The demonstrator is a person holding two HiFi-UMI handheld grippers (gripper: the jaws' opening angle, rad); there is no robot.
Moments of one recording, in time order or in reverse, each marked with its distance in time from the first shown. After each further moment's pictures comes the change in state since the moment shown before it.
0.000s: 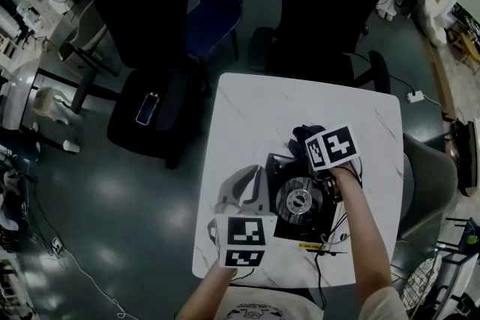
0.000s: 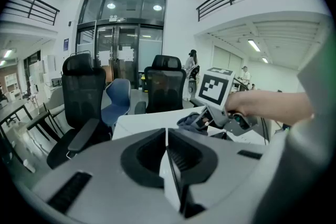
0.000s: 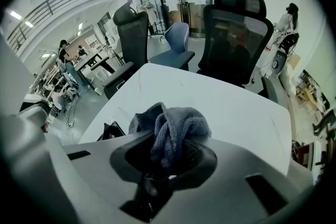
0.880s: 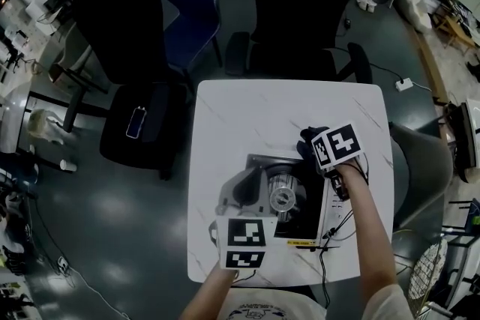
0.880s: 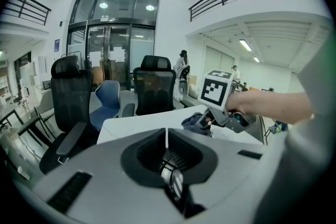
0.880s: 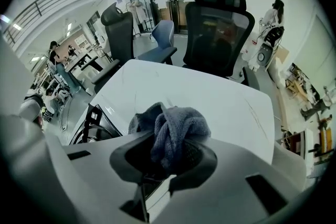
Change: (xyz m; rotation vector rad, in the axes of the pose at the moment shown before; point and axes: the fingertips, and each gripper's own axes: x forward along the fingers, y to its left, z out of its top) left arm 0.009 -0.055 0.013 0.043 -0.007 -0.072; right arm -0.029 -0.067 -0.046 0.068 0.030 -0.070
